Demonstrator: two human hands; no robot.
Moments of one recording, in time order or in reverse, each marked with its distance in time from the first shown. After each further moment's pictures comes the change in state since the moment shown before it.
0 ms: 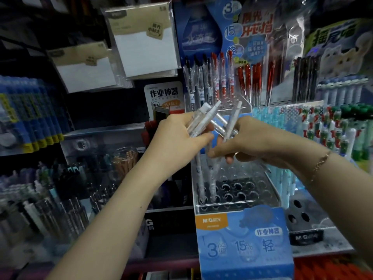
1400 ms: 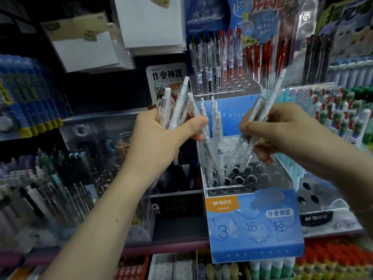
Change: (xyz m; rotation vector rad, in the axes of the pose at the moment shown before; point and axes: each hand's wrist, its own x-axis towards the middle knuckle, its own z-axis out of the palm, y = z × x) left_hand -0.042 -0.005 -0.021 -0.374 0.143 -0.050; right_hand -0.035 0.016 0.014 0.116 0.287 -0.126
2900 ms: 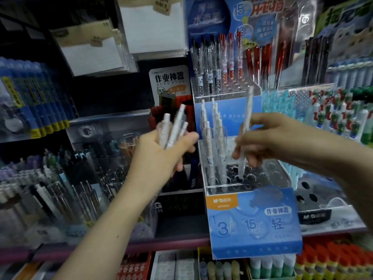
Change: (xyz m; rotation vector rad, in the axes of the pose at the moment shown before) left_hand -0.016 -0.026 -0.009 0.110 0.018 -0.140; right_hand -0.001 -0.004 -0.002 0.012 -0.231 0.141
